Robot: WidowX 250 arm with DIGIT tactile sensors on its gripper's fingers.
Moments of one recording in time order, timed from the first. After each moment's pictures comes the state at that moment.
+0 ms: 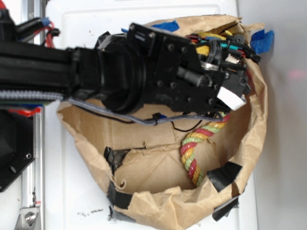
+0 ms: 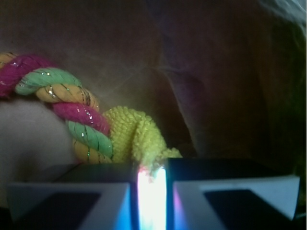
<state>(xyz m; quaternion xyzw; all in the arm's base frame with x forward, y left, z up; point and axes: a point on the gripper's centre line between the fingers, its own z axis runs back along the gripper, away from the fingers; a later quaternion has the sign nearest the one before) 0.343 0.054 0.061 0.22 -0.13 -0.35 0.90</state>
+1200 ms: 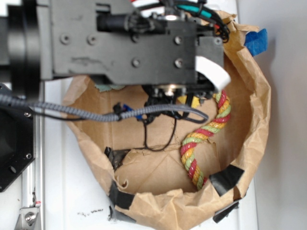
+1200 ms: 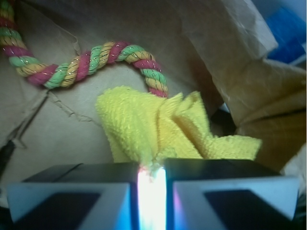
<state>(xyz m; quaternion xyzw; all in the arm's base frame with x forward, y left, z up) 0.274 0.036 0.127 0.12 -0.05 -0.26 0.96</state>
